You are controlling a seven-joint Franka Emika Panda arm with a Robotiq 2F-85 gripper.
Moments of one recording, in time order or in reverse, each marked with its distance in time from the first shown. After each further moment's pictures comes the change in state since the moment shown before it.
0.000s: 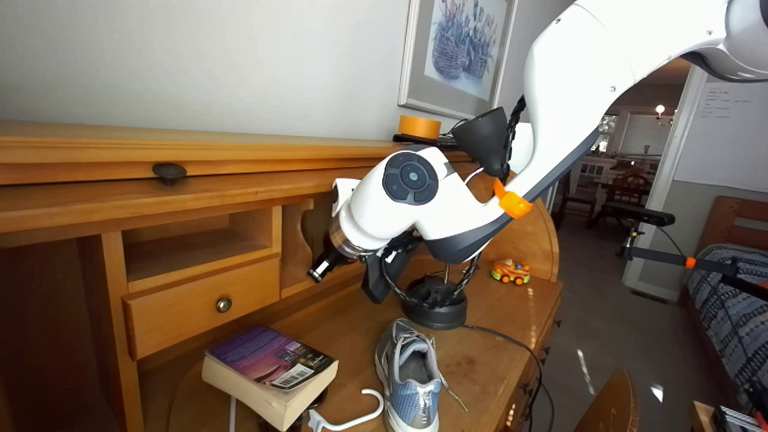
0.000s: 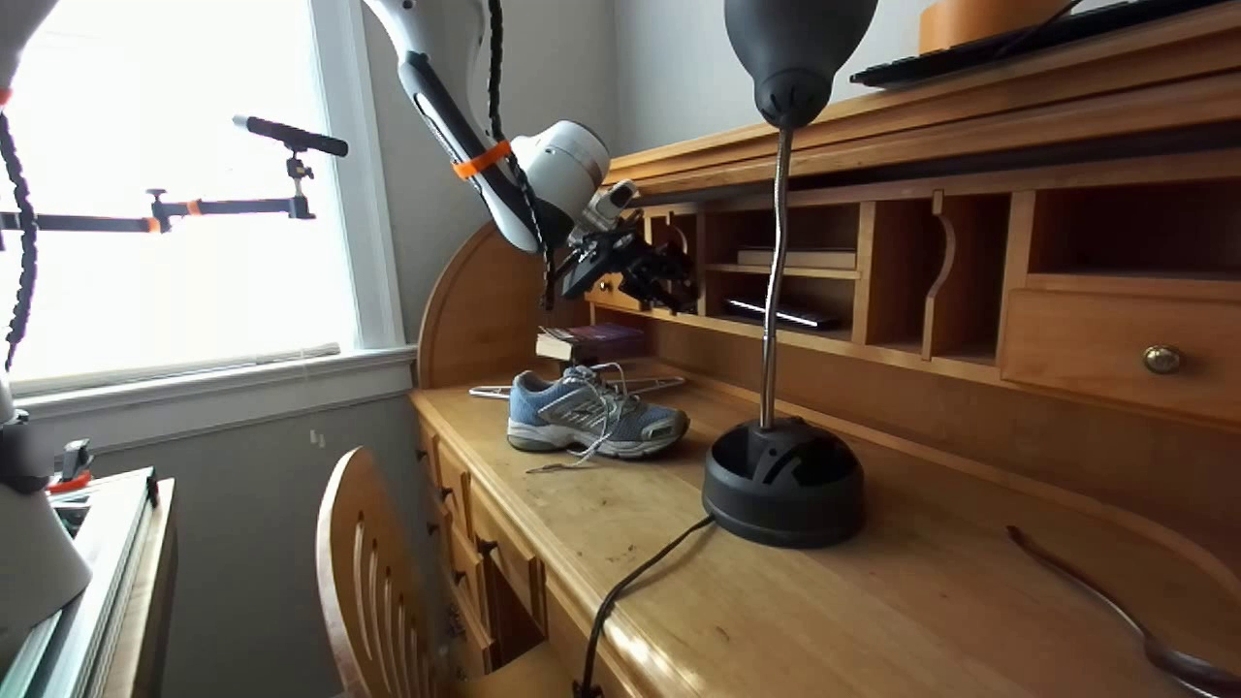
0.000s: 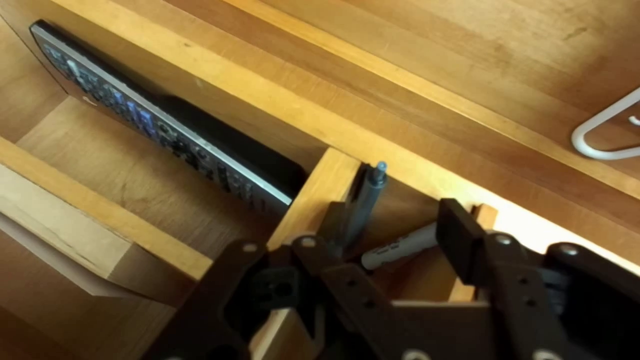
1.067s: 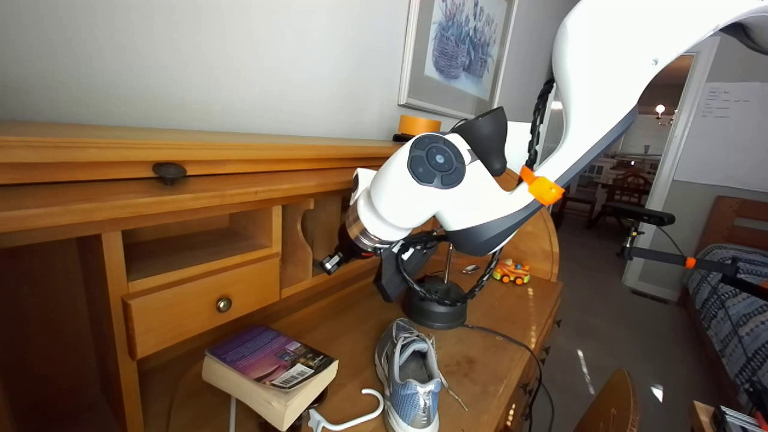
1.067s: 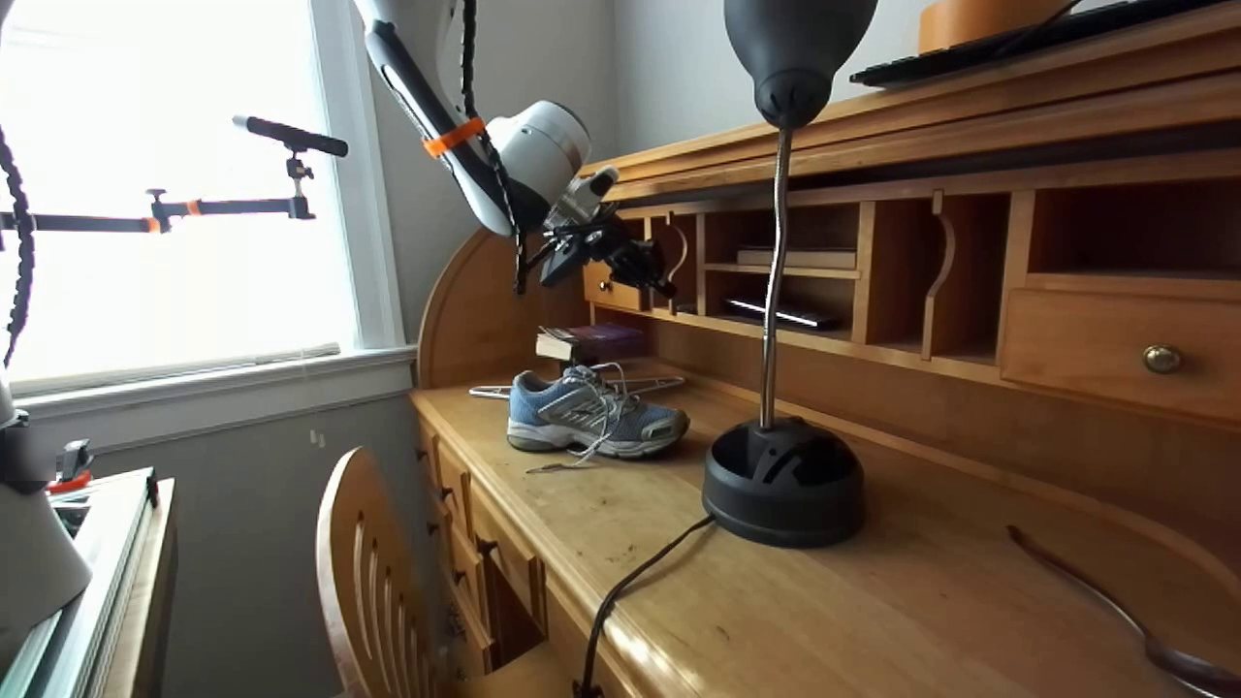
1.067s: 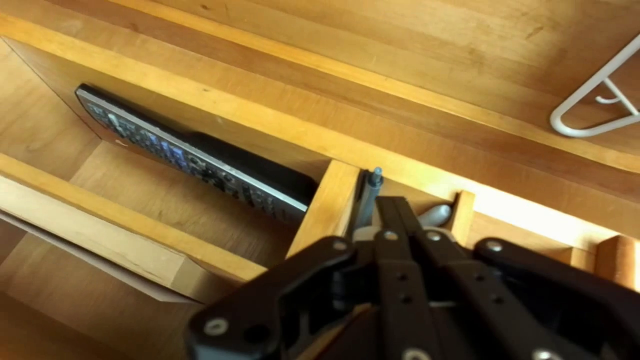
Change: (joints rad) arm -0.002 -0.117 0.009 -0.133 0.019 0.000 0.118
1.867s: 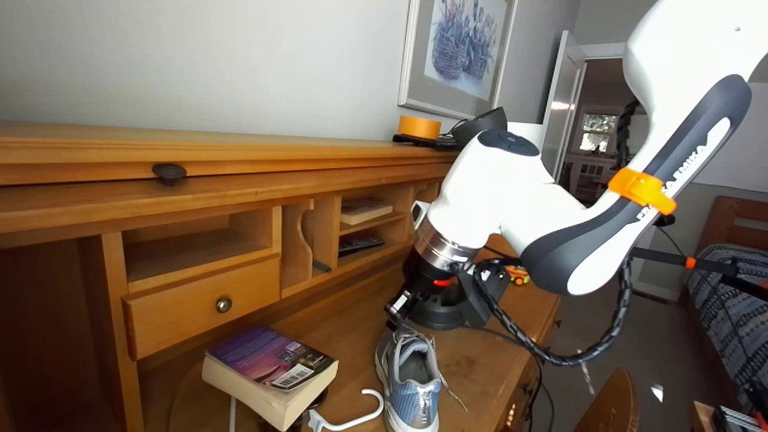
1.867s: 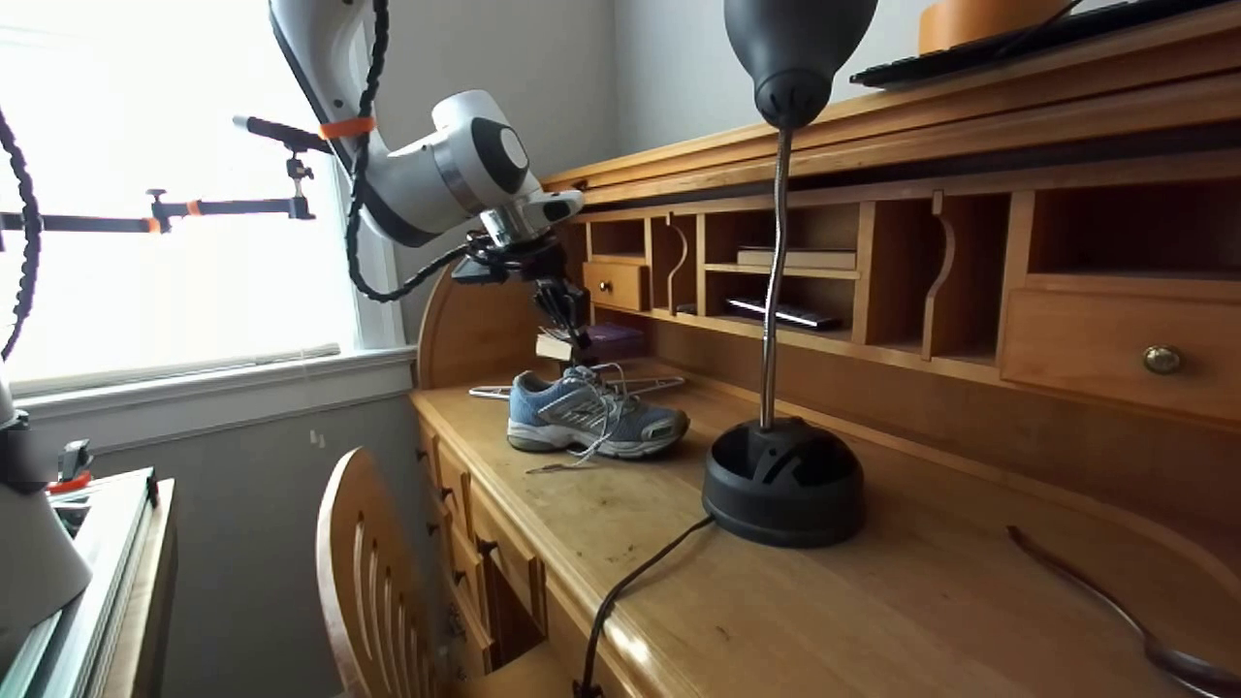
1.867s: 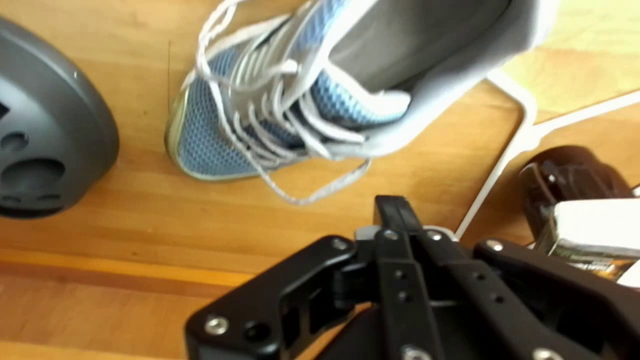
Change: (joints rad) arm -0.257 -0.204 0.213 -0.454 0.721 0.206 -0.569
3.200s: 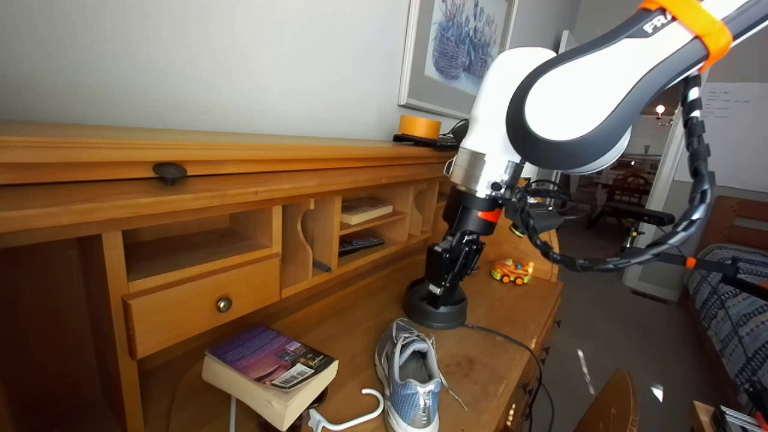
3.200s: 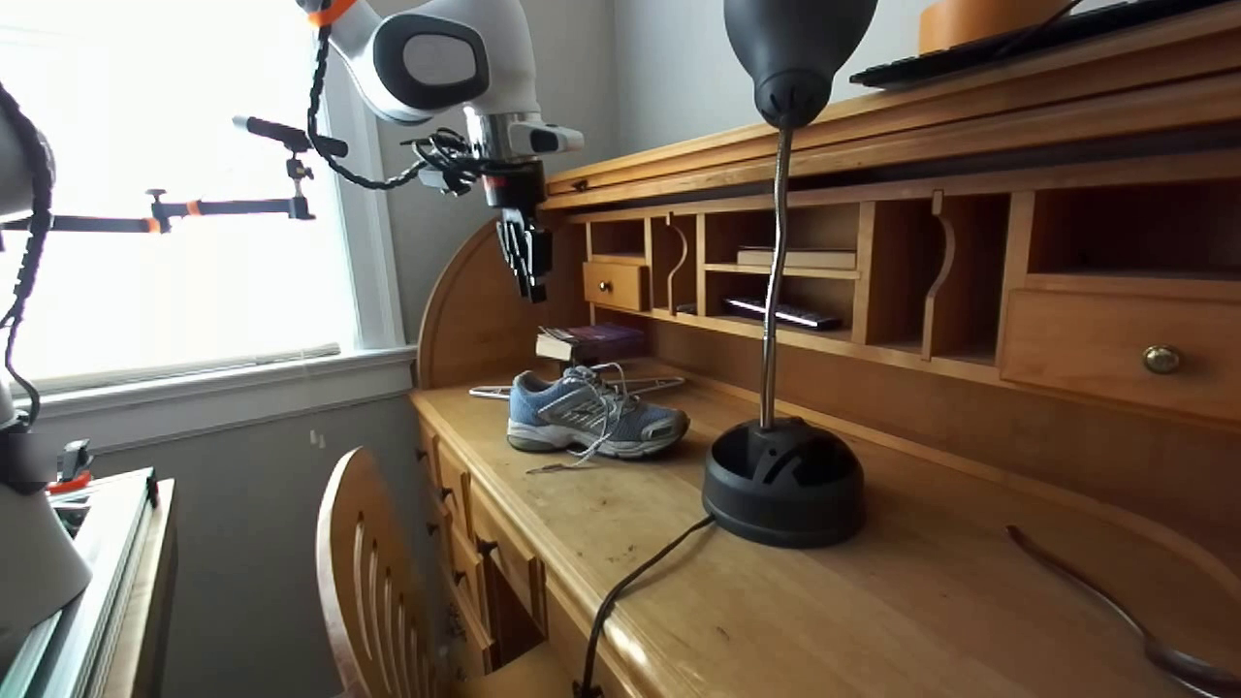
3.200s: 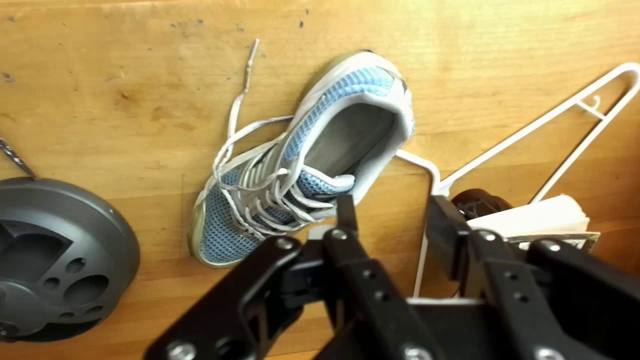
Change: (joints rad) arm -0.432 -0.342 0.480 -0.073 1.123 -0.456 -0.826
